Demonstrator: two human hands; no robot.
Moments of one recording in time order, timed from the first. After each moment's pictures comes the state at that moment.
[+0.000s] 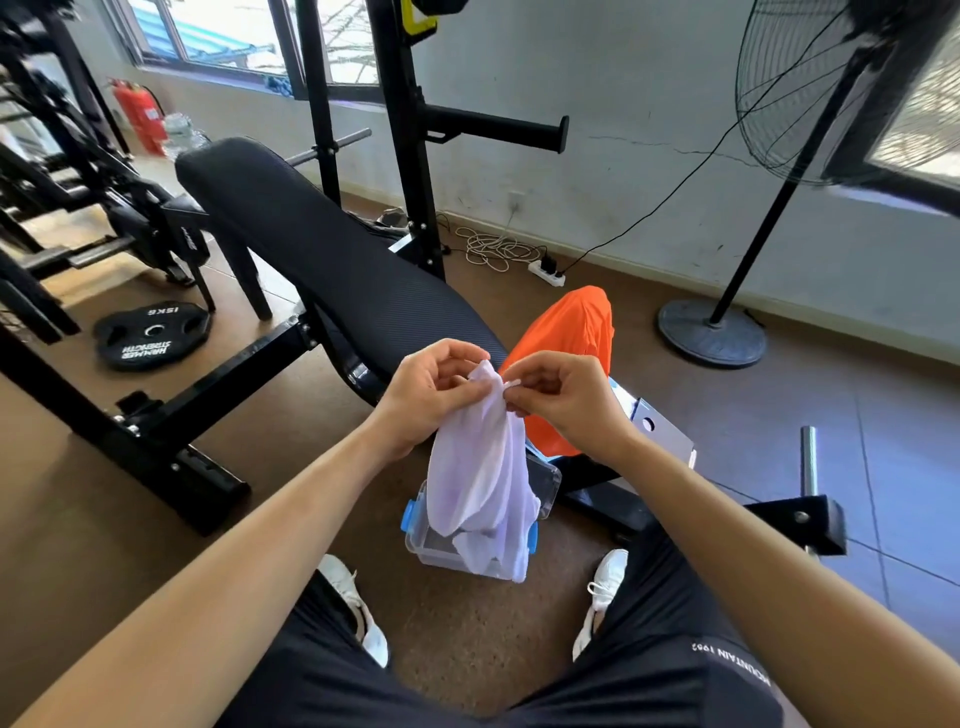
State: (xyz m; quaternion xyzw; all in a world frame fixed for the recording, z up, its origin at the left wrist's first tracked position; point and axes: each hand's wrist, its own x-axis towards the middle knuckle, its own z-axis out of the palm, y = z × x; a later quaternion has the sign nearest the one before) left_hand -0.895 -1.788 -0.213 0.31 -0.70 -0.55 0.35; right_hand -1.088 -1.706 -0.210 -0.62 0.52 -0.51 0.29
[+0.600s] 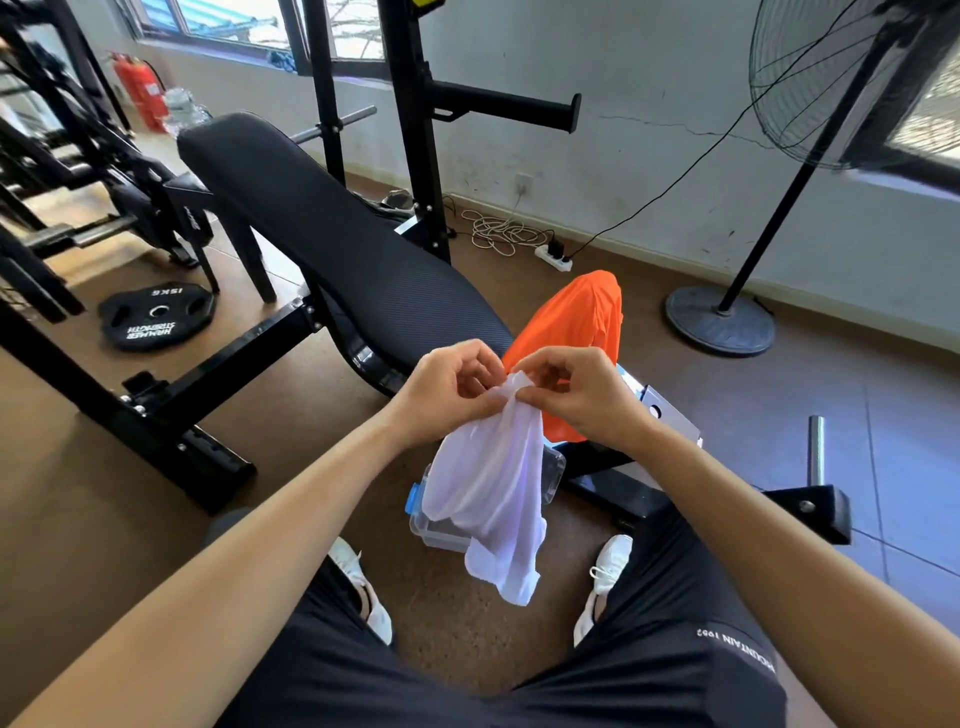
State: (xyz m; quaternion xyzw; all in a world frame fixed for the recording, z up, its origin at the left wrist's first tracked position) left_hand -0.895 -1.791 -0.226 0.29 -0.80 -0.44 0.28; right_hand -1.097 -1.708 -0.213 -0.67 0.56 -0.41 0.25
